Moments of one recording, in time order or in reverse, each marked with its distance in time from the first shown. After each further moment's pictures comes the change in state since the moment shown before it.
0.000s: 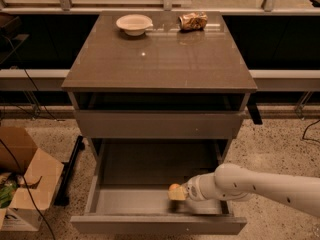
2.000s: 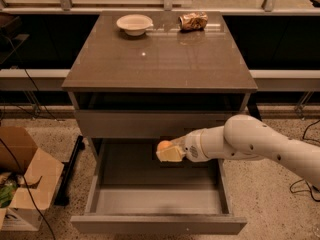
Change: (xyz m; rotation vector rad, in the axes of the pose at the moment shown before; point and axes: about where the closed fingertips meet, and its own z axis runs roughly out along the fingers) arm -0.153 0.113 -0.140 -0.059 -0.174 -0.293
